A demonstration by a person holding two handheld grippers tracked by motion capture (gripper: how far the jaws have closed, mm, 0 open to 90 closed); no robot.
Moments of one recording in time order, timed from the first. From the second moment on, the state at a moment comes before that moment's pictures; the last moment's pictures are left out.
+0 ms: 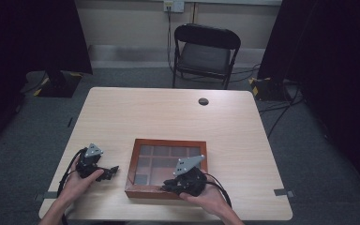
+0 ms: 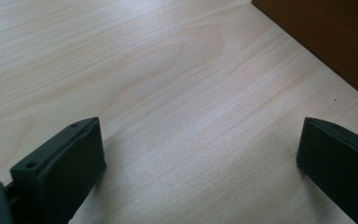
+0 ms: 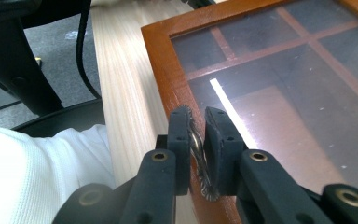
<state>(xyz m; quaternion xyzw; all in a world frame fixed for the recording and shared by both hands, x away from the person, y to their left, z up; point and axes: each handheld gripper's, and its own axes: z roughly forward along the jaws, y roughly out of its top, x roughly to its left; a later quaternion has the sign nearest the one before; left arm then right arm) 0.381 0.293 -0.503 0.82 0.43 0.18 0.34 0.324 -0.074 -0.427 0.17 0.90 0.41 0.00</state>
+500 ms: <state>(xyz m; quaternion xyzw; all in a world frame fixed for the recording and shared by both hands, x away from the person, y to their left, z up) 0.381 0.293 -0.503 0.82 0.43 0.18 0.34 0.326 -0.070 -0.434 0.15 0.90 0.40 0.00</state>
